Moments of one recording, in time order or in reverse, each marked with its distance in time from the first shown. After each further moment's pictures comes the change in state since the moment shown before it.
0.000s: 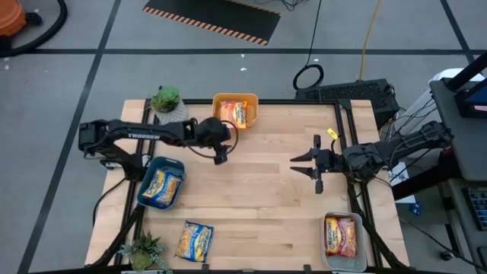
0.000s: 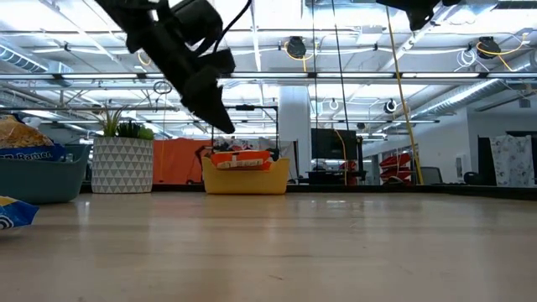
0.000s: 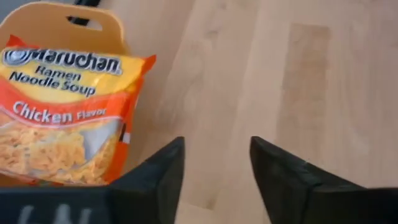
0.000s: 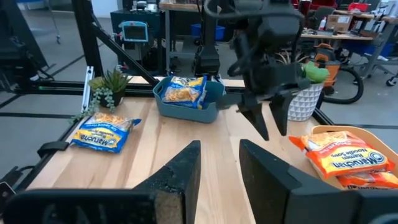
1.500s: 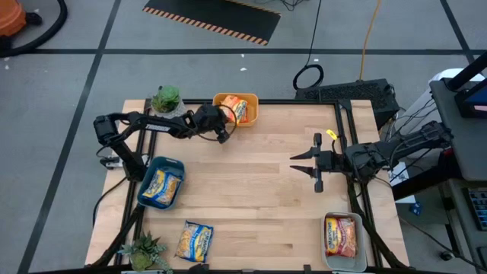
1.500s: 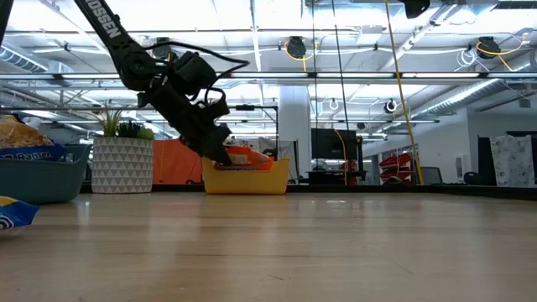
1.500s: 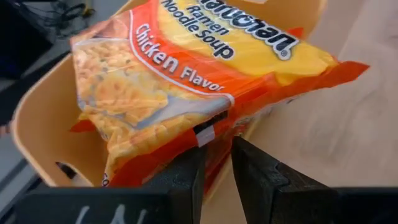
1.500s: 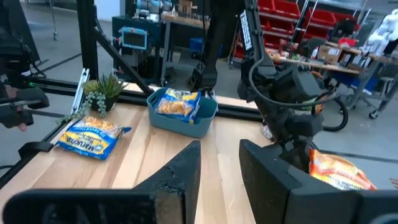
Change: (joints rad) left arm 0.262 0.183 -0.163 0.500 -0.083 0.041; right arm -0.004 0.000 0.000 0.066 0.007 -0.142
